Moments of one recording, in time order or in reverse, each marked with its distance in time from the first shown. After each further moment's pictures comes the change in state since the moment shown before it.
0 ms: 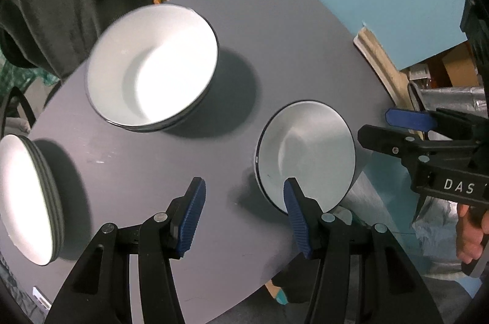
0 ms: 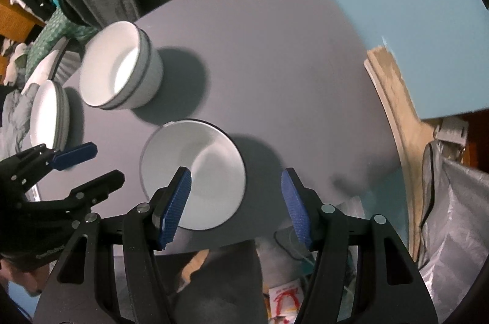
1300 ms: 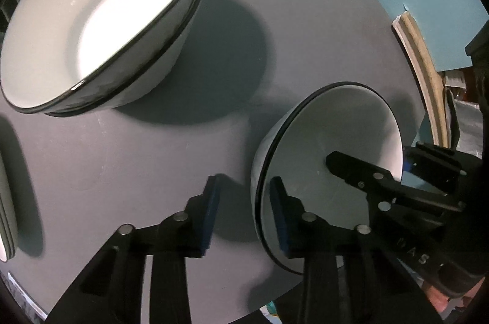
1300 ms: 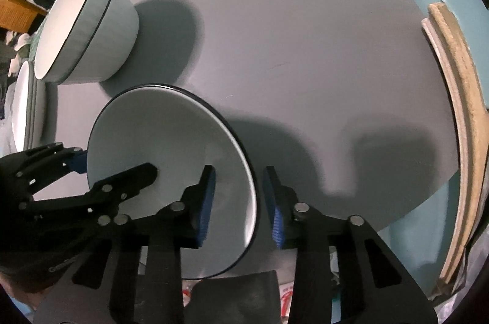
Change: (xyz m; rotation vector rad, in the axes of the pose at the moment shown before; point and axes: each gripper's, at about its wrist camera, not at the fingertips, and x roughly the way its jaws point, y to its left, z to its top) left arm 0.072 0.004 0.014 -0.107 0.105 -0.005; right arm 0.085 -0.002 -0.004 -0.017 0.078 0.067
